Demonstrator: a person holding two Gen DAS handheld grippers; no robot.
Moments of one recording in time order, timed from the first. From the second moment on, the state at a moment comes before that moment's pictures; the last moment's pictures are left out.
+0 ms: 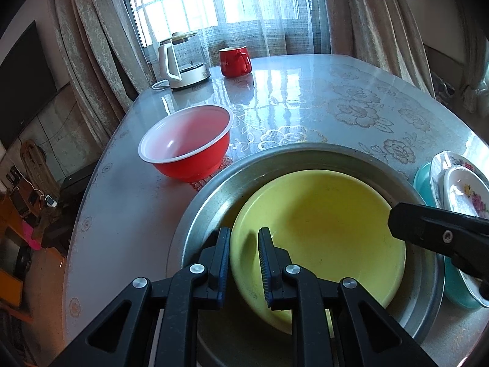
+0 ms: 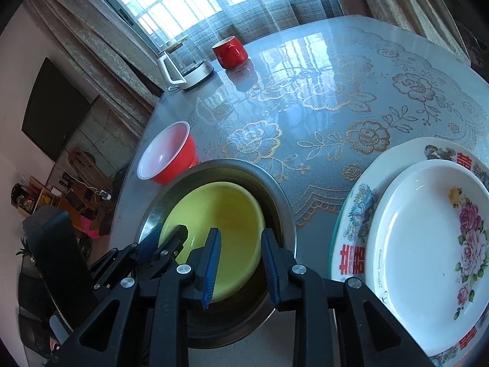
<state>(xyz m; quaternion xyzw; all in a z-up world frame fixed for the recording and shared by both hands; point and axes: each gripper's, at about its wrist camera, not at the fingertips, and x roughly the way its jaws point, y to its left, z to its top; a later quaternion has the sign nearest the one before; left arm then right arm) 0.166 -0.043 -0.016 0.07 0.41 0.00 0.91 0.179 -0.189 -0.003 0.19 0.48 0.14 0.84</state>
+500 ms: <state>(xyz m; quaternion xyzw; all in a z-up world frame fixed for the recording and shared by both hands) 0.155 -0.042 0.009 0.05 0.38 0.00 0.92 0.175 -0.191 -0.002 0.21 0.47 0.16 0.84</state>
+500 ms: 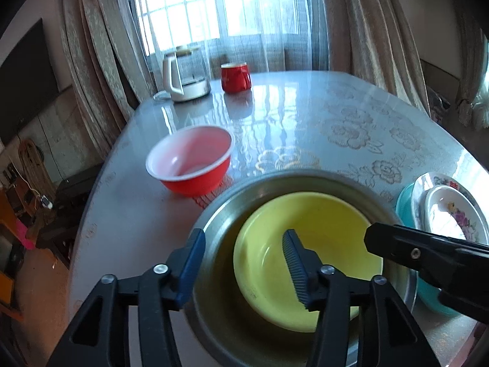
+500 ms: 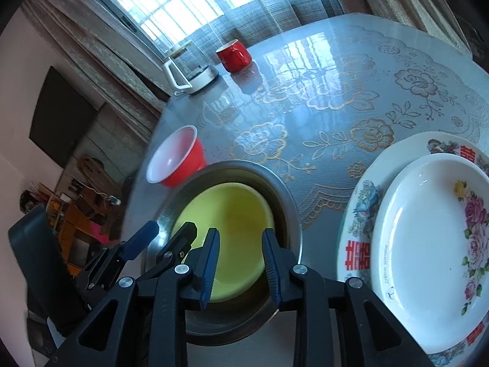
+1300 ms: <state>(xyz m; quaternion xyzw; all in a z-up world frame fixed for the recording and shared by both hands) 0.157 0.025 0.029 -0.05 0.39 0.03 0.92 0.196 -0.173 0.007 0.19 0.47 0.17 0.85</state>
